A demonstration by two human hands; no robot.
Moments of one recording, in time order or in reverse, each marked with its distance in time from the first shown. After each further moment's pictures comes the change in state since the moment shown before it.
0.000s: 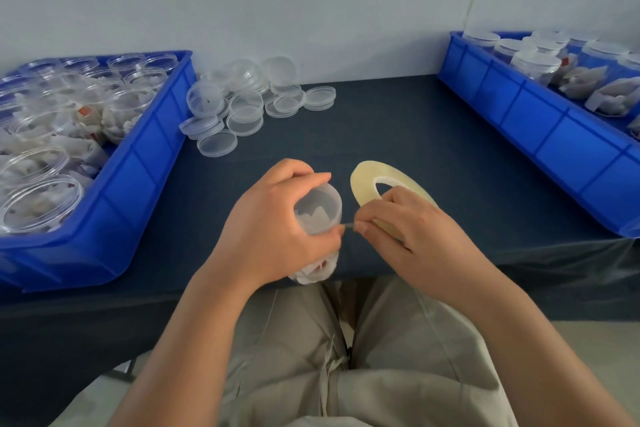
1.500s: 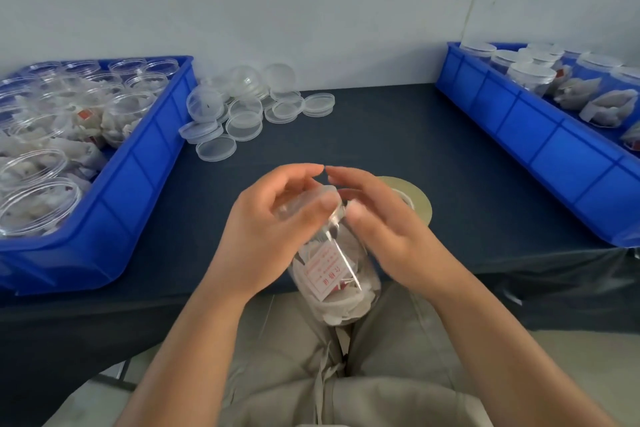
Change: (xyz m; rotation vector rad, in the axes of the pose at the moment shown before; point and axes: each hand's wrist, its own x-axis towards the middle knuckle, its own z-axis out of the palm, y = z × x) left_hand -0.008 0.014 -0.008 -0.614 0.048 -0.213; right_hand 0.020 -0.025 0.012 0.804 -0.002 0.049
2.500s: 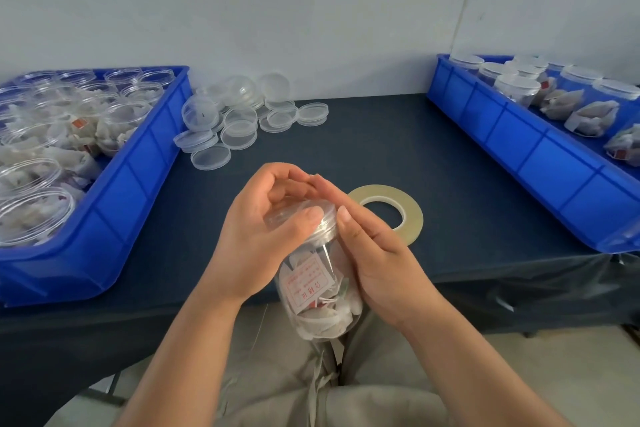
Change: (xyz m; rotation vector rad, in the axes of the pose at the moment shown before) left_hand 0.006 -0.007 0.000 -0.121 -0.003 0.072; right_hand -0.008 0.002 0.025 0.351 -0.008 0.003
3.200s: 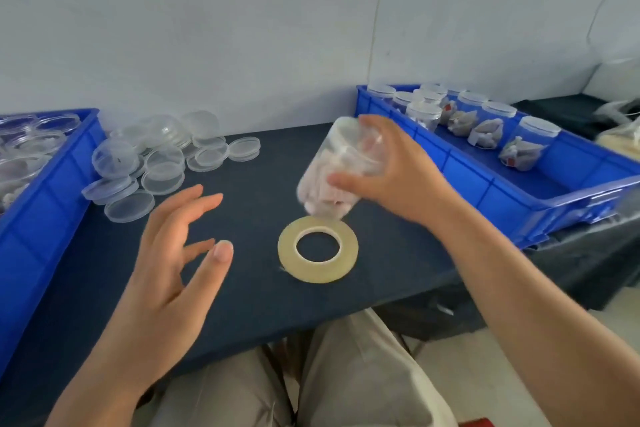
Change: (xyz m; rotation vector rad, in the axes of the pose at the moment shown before) left_hand 0.005 -0.005 -0.010 0.260 -0.001 0.199; right_hand 0.046 -0.115 -0.112 -0.760 0.207 -0.049
